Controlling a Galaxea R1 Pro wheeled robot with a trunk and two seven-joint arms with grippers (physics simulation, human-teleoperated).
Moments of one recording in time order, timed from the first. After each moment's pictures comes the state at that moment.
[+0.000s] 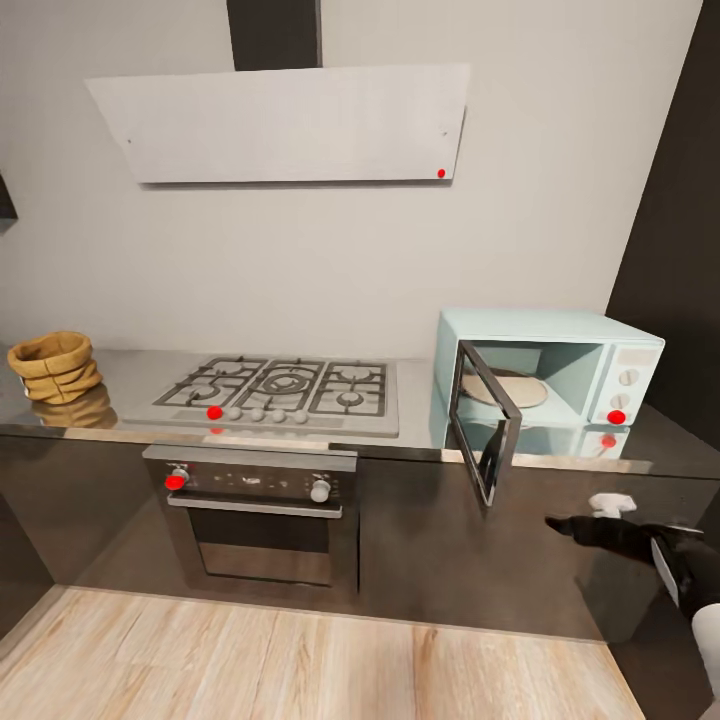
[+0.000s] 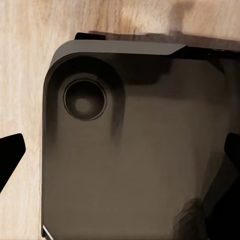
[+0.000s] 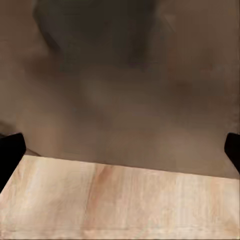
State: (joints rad) left arm 0.00 -0.04 0.03 -0.09 0.07 -0.04 0.01; right arm -0.73 -0.38 -0.44 -0.55 0.29 0.38 0.71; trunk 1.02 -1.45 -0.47
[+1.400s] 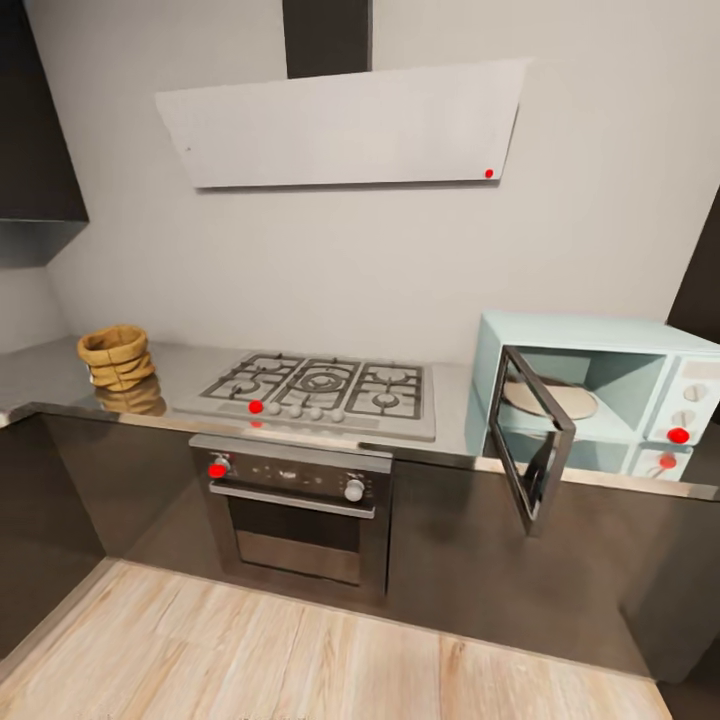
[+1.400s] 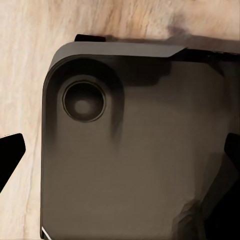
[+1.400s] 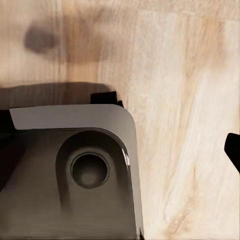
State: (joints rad) left arm 0.00 -0.04 0.03 -0.09 0.07 -0.04 0.01; right arm -0.11 -0.08 -0.42 0.03 0.33 -0.17 0.02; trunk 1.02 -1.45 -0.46
